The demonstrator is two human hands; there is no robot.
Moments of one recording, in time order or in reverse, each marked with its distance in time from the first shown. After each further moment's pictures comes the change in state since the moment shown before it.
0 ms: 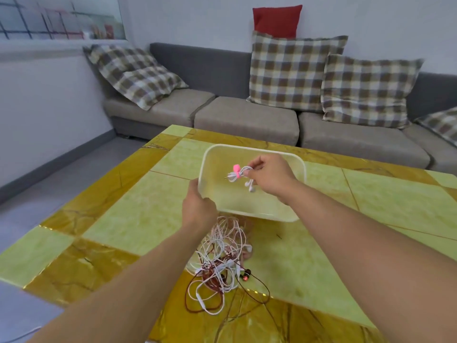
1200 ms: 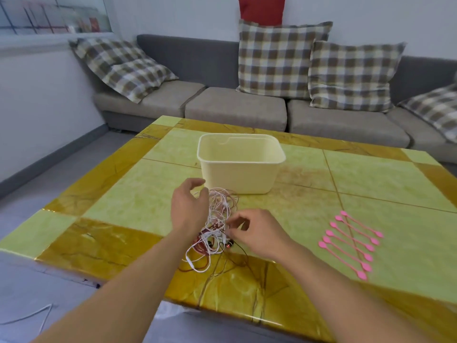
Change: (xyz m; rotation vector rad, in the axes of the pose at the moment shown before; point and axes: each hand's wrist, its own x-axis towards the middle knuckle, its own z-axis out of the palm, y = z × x) left_hand -0.060 -0.013 0.004 0.088 0.135 0.145; right_hand -0.158 0.062 0.008 -0.193 -0.294 -0.081
